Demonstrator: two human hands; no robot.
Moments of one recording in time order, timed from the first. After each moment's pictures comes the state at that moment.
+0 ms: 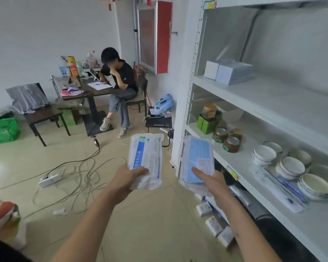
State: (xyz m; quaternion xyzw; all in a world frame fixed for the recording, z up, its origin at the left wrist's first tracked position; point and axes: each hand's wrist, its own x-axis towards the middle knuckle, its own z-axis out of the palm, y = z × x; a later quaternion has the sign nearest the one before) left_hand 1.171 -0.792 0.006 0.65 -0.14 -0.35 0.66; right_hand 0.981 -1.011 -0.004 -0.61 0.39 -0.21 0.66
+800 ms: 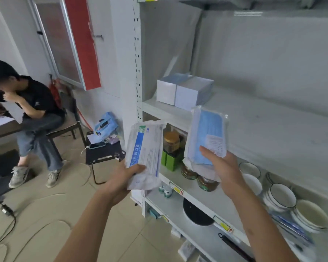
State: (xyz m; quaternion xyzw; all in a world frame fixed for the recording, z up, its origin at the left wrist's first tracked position) left_hand 1.433 -1.176 0.029 0.53 -0.29 -0.51 0.62; right_hand 1.170 -1.310 0.080 -0.53 0.46 -0.44 0.56
